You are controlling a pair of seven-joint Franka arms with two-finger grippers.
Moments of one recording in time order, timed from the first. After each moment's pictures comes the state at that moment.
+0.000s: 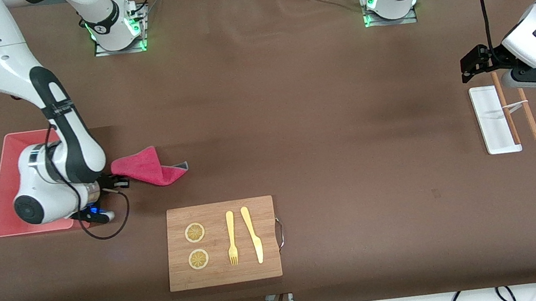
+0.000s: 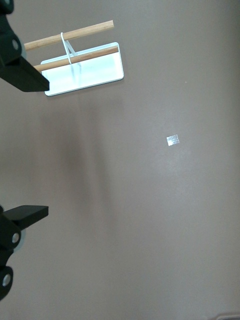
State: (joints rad) left arm -0.06 0.04 -0.01 -1.64 0.01 1.64 0.09; right arm 0.05 0.66 -0.02 -1.58 0.15 1.82 0.19
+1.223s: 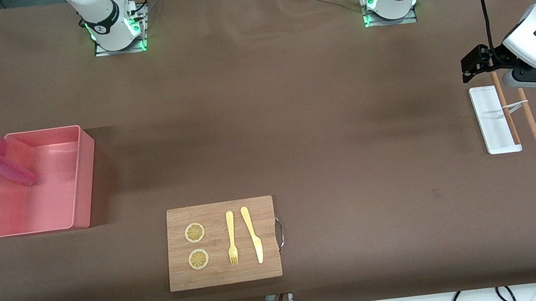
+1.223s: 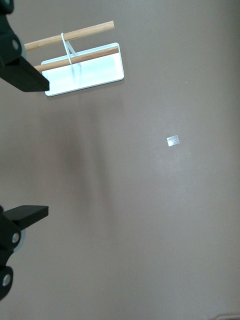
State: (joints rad) left arm -0.06 0.04 -0.01 -1.64 0.01 1.64 0.09; right arm -0.03 0.51 -0.31 -1.37 -0.08 1.37 -0.39
